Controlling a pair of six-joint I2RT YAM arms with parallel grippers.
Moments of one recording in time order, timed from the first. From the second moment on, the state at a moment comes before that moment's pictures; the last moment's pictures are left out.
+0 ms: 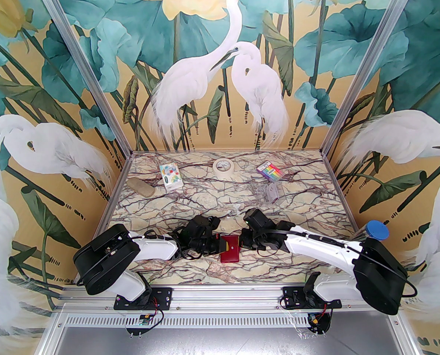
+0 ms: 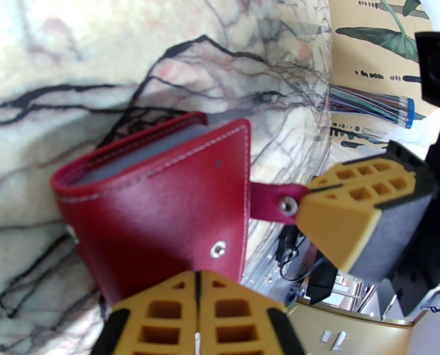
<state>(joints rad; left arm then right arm) -0.81 1.54 0.47 0.30 0.53 -0.99 0.84 1.33 0.69 -0.40 -0.21 0.91</state>
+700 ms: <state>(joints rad) -0.81 1.57 0.47 0.31 0.52 -0.99 0.84 1.48 0.70 -0.32 -0.36 0.83</state>
